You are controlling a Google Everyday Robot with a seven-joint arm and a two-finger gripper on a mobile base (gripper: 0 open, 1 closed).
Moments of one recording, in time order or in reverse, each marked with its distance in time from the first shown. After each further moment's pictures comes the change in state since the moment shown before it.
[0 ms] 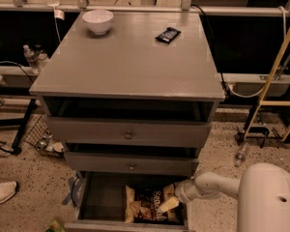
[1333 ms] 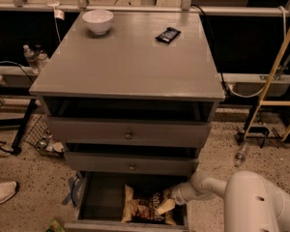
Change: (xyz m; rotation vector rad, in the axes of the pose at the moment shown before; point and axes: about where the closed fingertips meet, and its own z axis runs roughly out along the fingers) arm 0.018 -0.002 0.052 -0.124 -0.009 0.030
